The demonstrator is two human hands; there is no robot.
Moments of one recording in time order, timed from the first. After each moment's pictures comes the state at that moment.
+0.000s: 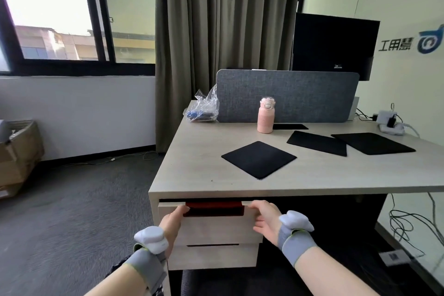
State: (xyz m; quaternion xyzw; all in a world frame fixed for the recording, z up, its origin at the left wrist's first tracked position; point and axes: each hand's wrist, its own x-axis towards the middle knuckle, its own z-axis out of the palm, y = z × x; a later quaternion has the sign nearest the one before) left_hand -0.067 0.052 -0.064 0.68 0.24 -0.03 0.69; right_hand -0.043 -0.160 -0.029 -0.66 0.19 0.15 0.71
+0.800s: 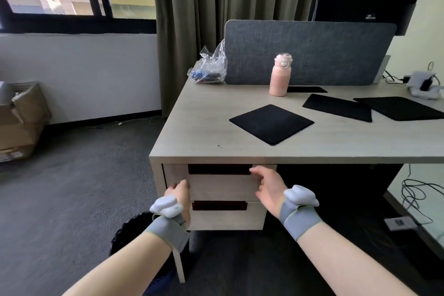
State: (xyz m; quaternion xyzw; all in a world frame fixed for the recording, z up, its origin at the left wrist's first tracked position) left_hand -0.036 0.043 -0.106 0.60 0.36 0.07 0.71; right_hand -0.006 -0.147 -0.076 -0.57 0.17 0.14 0.79
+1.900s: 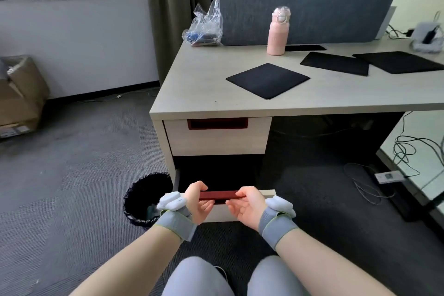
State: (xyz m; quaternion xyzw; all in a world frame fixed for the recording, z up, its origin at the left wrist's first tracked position) left_hand -0.131 0.003 -0.158 0.41 0.40 -0.13 0.81; right_hand -0.120 -0.127 -0.169 -0.47 0.31 0.27 0.78
